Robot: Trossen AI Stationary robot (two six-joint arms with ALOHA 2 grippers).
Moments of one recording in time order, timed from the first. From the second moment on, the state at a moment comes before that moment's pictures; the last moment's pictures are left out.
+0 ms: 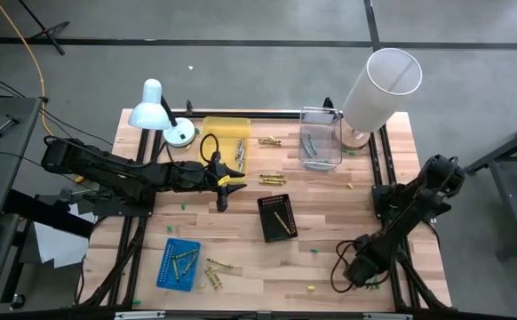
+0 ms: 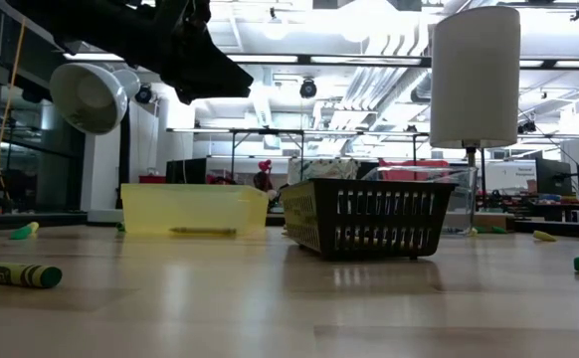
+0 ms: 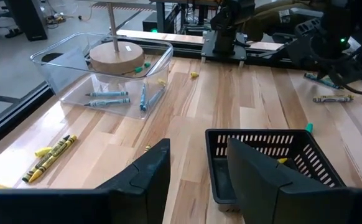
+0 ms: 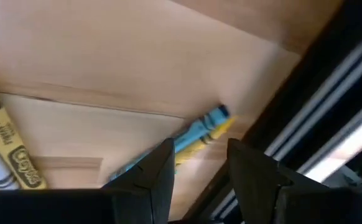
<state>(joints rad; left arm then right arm) -0.07 1.23 0.57 0.34 -0.25 -0.10 0.91 1.64 0.82 -0.78 -0.48 2.11</state>
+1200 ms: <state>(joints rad) -0.07 1.23 0.57 0.34 -0.25 -0.10 0.90 1.68 0.93 -0.94 -0.43 1.98</state>
